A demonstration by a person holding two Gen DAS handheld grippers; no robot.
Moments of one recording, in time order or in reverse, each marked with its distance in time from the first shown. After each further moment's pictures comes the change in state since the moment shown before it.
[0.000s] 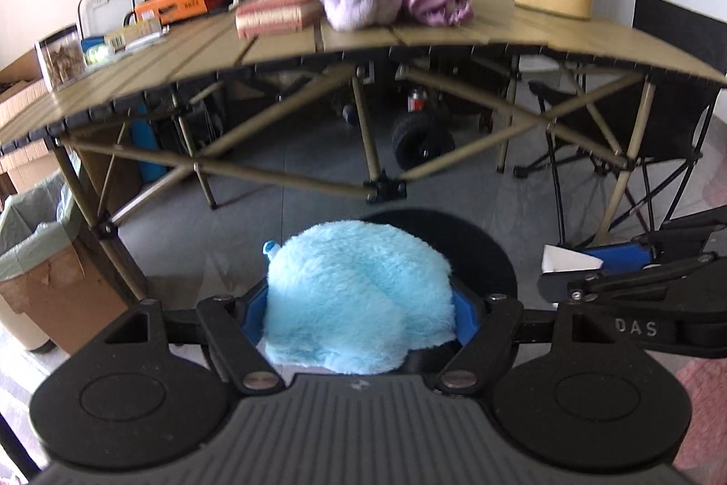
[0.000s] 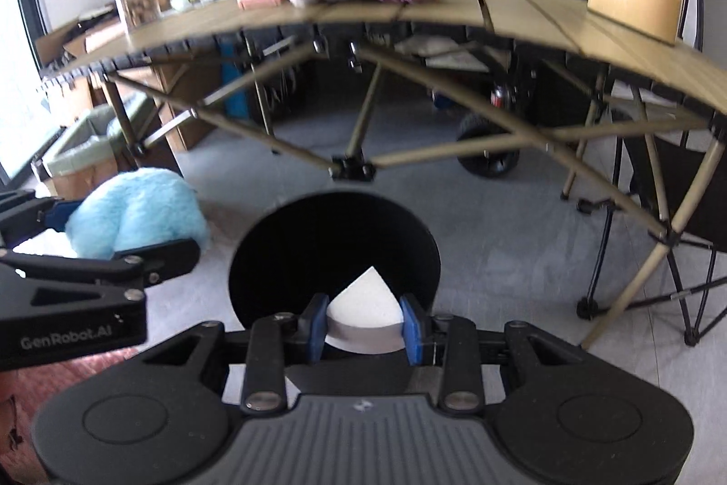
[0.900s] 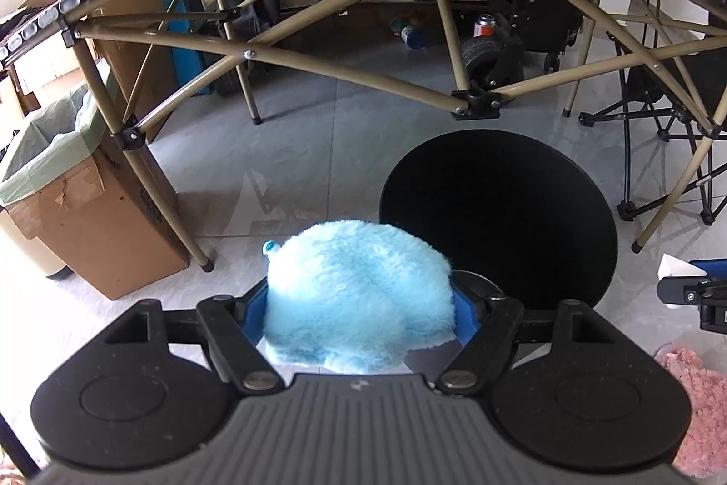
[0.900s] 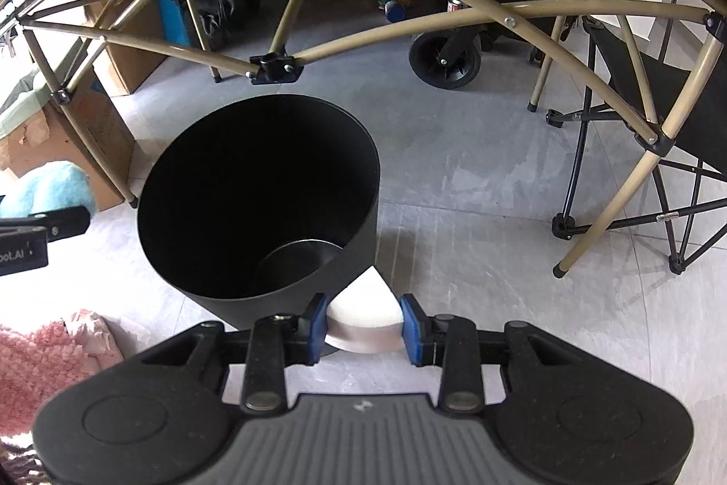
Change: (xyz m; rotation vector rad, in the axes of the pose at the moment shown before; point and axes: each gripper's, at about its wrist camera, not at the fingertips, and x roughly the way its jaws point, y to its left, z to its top) left arm 0.061 0.039 -0.019 -0.094 0.195 0.107; right arm 0.058 -0.033 -0.019 0.075 0.185 -0.086
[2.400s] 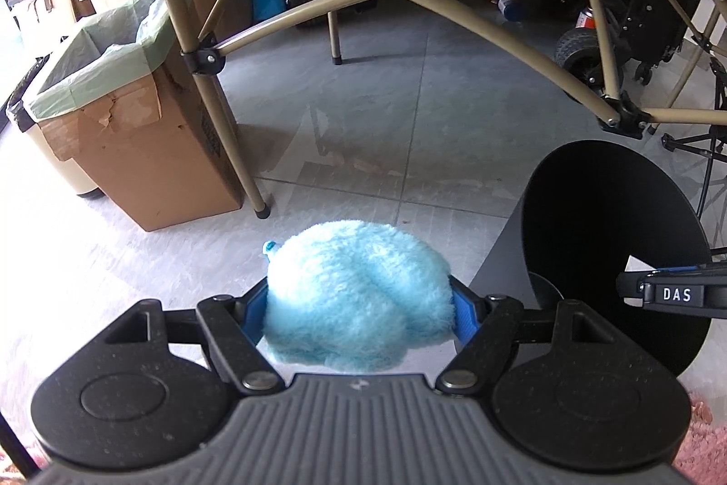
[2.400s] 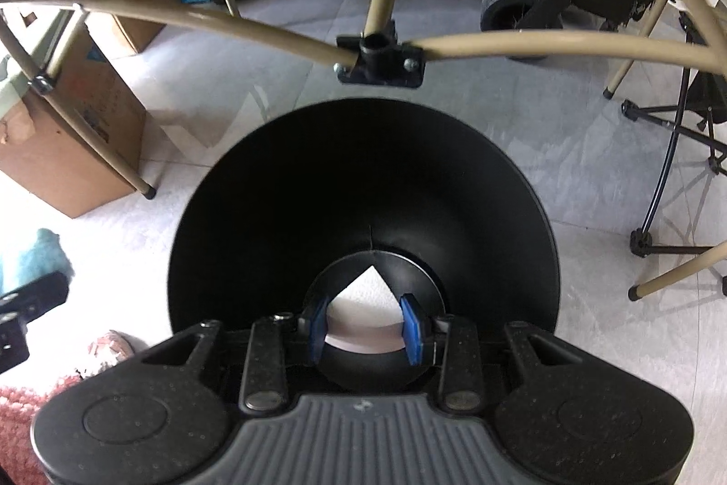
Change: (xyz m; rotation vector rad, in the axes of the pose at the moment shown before) left arm 0.051 0.072 0.019 -0.205 0.151 0.106; right arm 0.106 0.088 0.084 -0.024 0.184 0.036
